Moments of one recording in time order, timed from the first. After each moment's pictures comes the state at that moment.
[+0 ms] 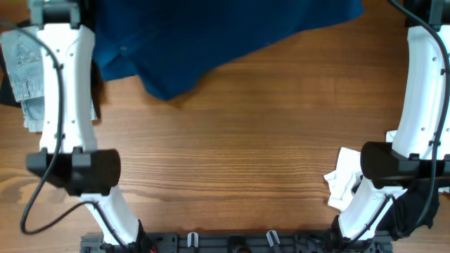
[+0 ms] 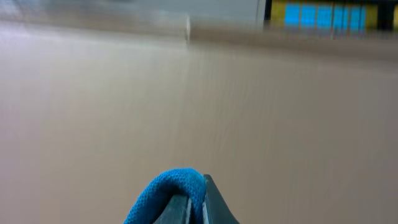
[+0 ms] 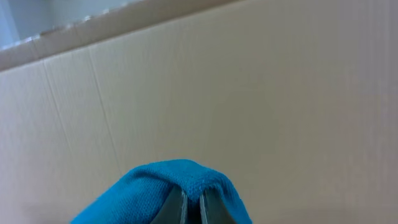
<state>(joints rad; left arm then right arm) -0.02 2.01 2.33 0.22 -0.13 -0.08 -0.02 2.03 2.59 -0.26 -0.23 0.26</state>
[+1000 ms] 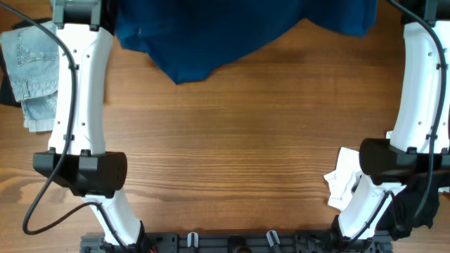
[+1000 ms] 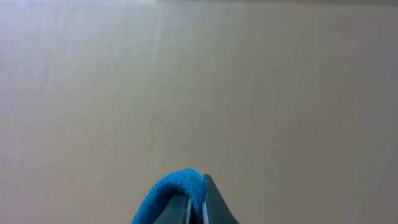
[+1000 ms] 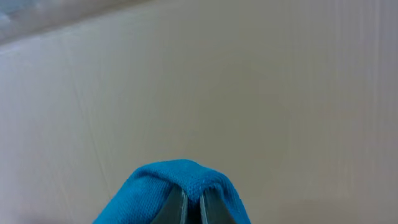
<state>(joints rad) -0.09 2.00 2.33 0.08 -0.21 0.00 -0.02 2.07 2.59 -0.26 -0.19 0.23</state>
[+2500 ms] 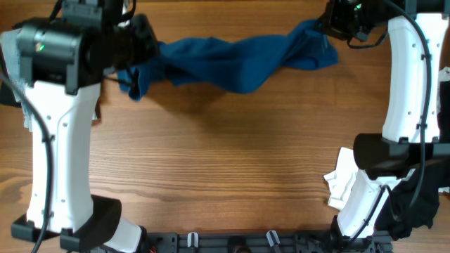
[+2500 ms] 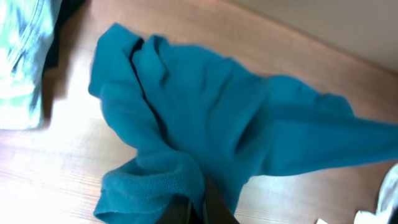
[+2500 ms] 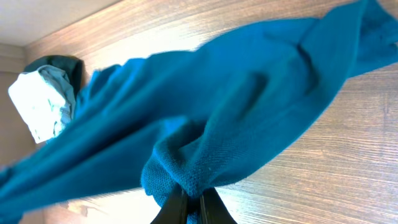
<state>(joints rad) -0.23 1.71 2.33 -1.58 -0.03 -0.53 0.02 2.11 2.59 -1.61 -0.43 0.26</state>
